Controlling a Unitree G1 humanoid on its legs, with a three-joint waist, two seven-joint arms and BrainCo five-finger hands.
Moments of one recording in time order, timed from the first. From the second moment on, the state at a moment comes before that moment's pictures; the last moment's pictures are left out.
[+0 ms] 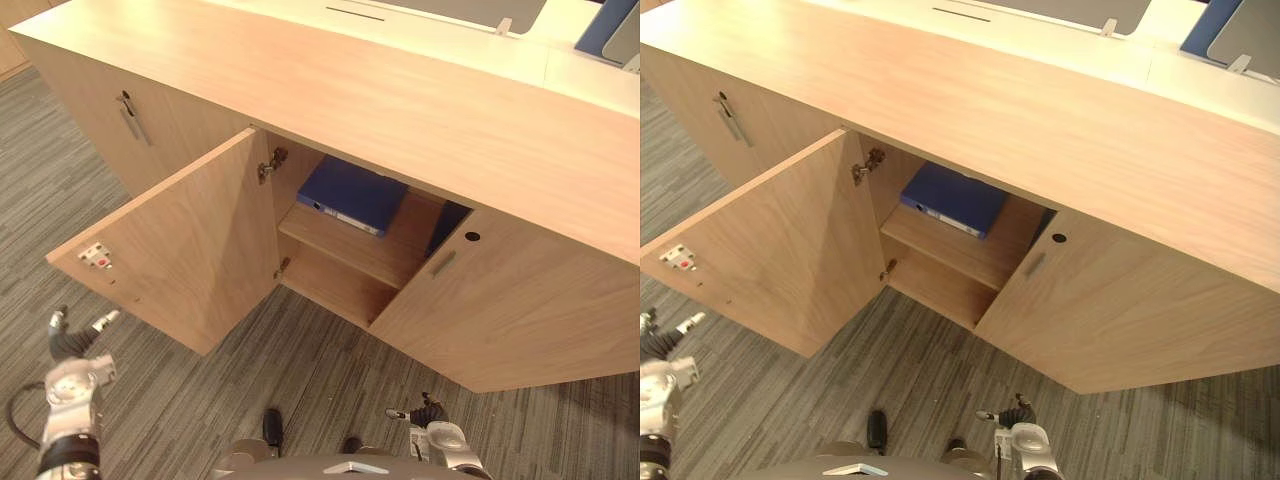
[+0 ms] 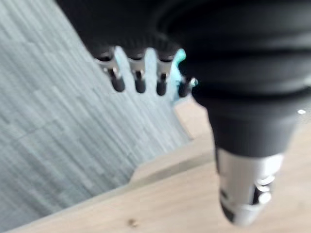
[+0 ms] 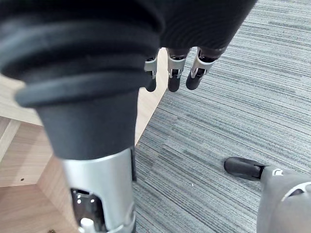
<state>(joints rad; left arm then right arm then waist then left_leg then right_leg) -0.08 0.52 0.36 0.68 -0.15 -0.12 0.21 -0.02 -0.12 -0.19 1.00 -0.11 -0.02 -0.15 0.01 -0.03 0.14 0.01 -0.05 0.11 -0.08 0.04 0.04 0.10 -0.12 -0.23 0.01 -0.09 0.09</state>
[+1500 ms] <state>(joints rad) 0.08 0.22 -0.28 0.49 -0.09 -0.14 -0.04 0.04 -0.09 -0.12 0.98 -0.16 -0.02 -0.13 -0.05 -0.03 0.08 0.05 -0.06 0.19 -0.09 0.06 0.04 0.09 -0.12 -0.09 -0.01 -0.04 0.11</state>
